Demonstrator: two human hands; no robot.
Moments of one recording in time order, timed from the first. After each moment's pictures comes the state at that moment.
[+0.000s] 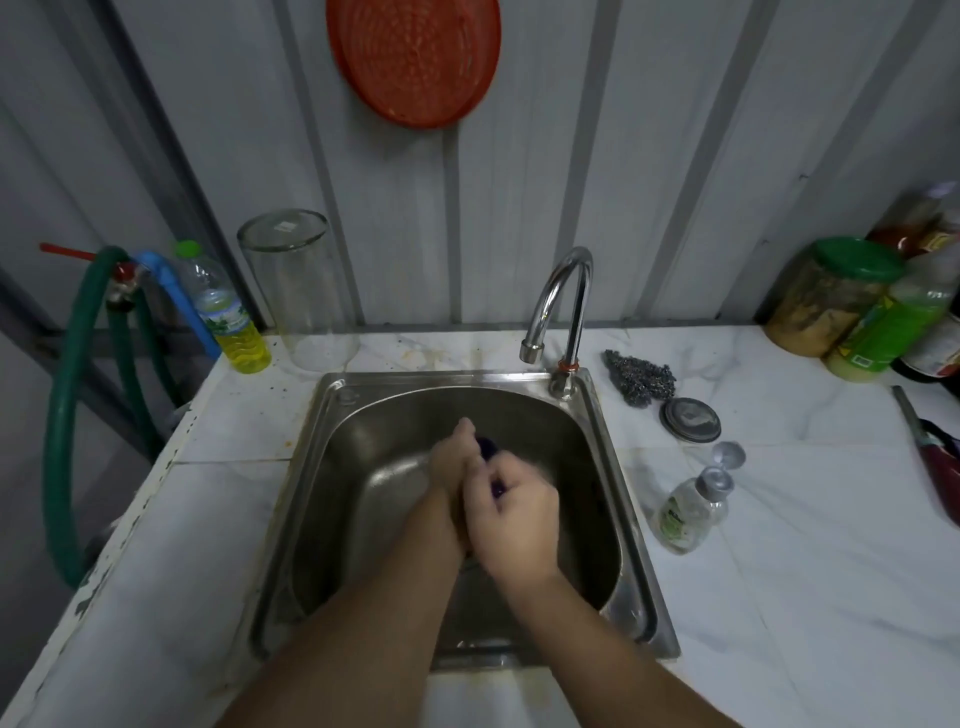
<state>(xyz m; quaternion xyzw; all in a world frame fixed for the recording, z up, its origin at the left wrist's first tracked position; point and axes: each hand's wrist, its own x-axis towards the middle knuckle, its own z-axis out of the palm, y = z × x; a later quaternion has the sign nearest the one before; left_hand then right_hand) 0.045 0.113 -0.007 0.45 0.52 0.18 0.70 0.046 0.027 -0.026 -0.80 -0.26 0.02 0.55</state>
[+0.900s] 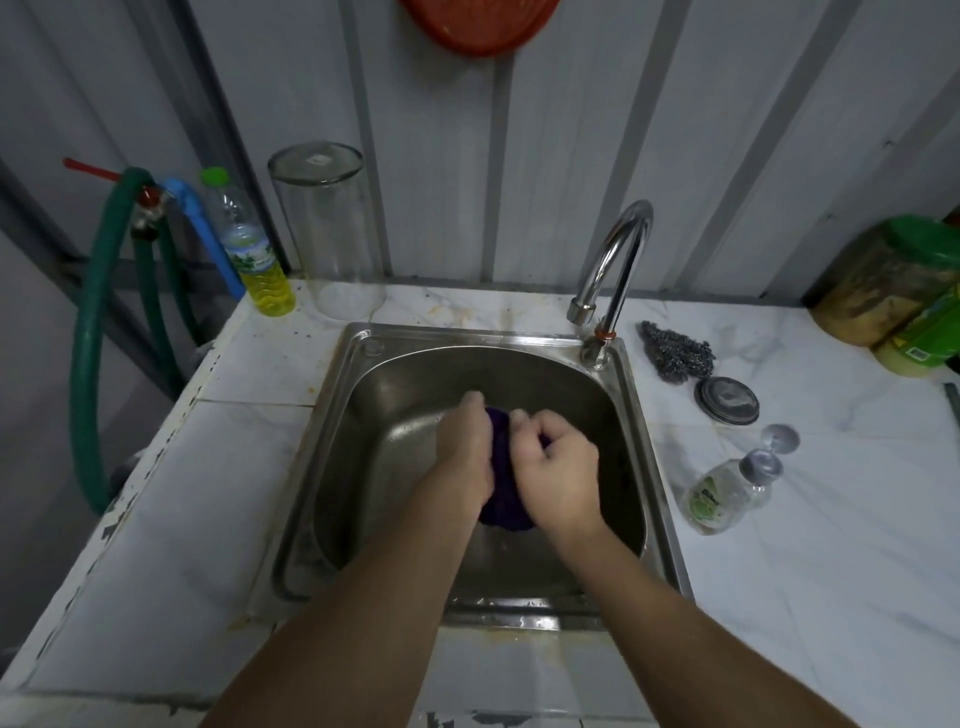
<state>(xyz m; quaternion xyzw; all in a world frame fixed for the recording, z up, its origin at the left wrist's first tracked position) 0.032 0.127 -0.024 0.38 0.54 0.15 0.74 0.055 0.028 -0.020 -0.80 -0.24 0.12 0.54</state>
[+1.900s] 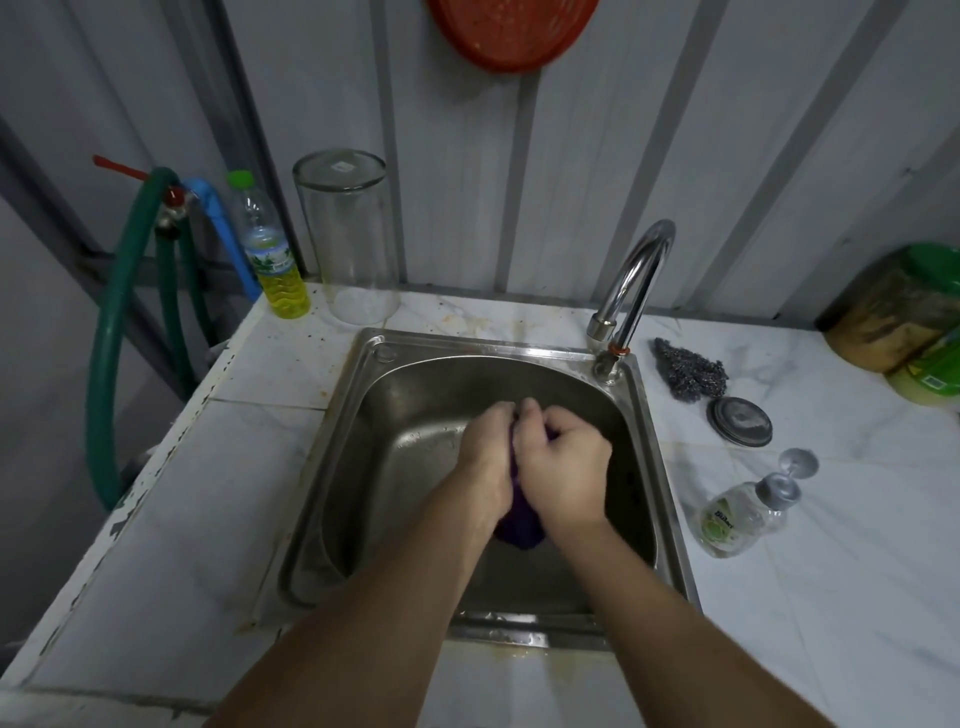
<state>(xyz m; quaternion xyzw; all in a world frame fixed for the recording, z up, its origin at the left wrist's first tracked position) 0.034 0.122 -0.017 0.38 0.49 0.16 0.77 0.064 0.051 -0.017 -0.81 -0.22 0.05 0.54</state>
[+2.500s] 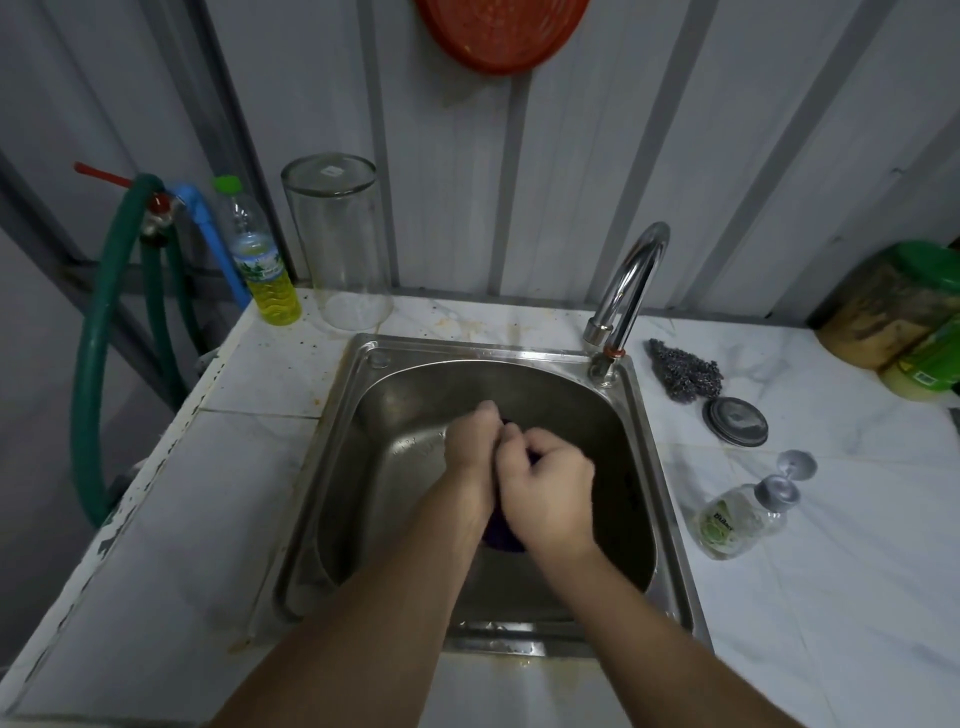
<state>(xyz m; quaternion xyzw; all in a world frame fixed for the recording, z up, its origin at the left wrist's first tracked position) 0.037 0.135 -0.016 0.41 0.52 0.18 0.73 0.045 0.048 -0.015 -0.82 -0.24 0.06 0.52</state>
